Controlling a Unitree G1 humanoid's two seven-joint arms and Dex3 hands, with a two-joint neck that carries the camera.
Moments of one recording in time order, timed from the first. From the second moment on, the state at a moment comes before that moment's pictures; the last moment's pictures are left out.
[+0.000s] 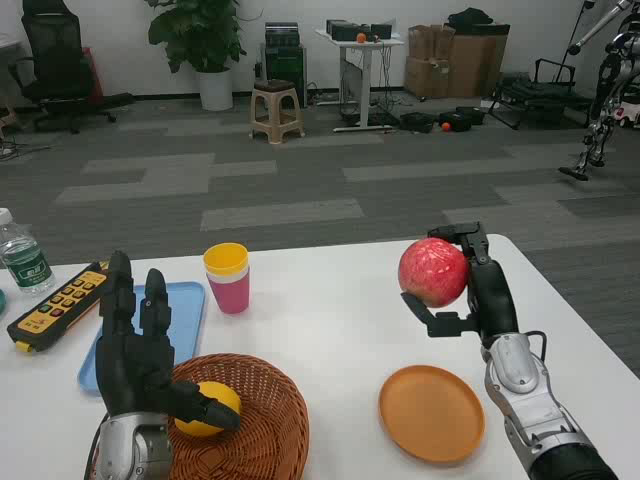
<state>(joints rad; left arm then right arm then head) -0.35 0.19 -0.49 0.69 -0.77 -1.09 0.15 -0.31 -0.38 0.01 0.46 0.12 -0.50 -0.16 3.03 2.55</state>
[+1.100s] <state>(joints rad) -0.35 0.17 -0.48 0.68 -0.77 -1.10 0.15 -0.18 -0.37 -0.02 0.38 0.13 -0.52 -0.16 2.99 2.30</state>
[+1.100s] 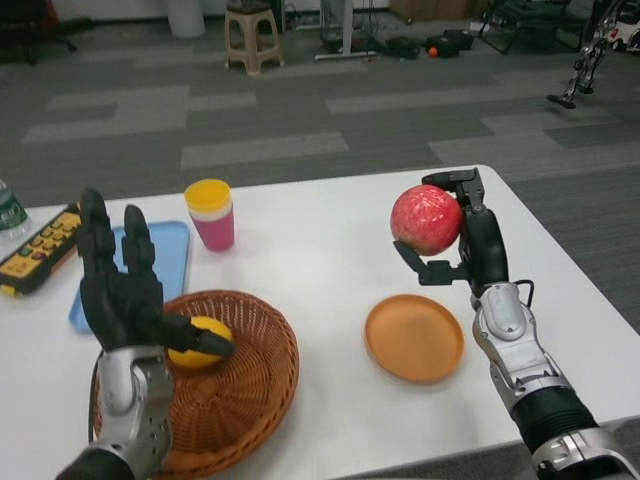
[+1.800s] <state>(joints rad) -0.35 0.17 -0.48 0.67 -0.77 -1.10 0.15 -0.11 -0.40 0.06 0.57 0.14 -0.51 -0.14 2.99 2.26</state>
